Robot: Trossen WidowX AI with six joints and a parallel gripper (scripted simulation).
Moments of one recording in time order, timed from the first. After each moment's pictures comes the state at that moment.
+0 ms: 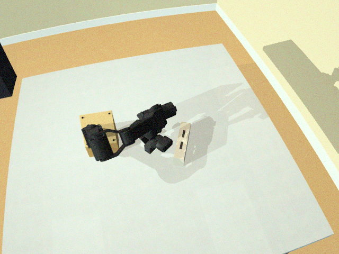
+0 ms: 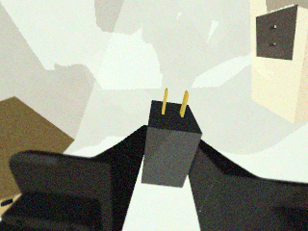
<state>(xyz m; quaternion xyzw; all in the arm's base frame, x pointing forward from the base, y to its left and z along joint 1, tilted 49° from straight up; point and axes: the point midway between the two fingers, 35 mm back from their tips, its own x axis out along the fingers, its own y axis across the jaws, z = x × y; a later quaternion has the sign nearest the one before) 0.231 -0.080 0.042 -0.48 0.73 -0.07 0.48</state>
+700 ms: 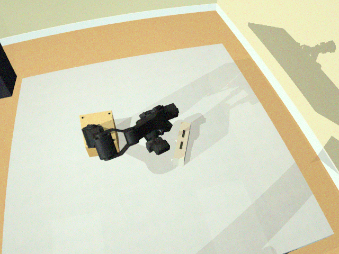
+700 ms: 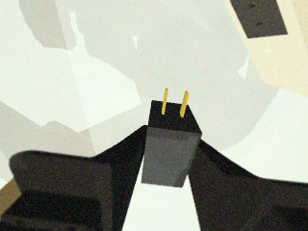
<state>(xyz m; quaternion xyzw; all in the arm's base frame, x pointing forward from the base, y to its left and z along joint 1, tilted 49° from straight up) 0.240 -0.083 0.026 -0.38 0.71 -0.19 0.56</state>
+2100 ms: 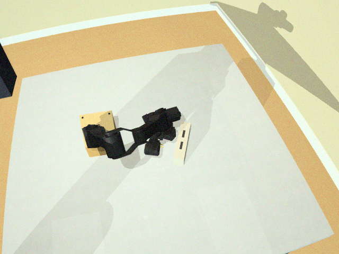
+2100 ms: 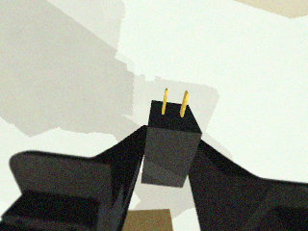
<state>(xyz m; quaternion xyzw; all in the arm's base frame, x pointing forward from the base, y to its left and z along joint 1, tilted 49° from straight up) 0.249 -0.092 -0.006 -0.17 0.62 -0.40 0.66</state>
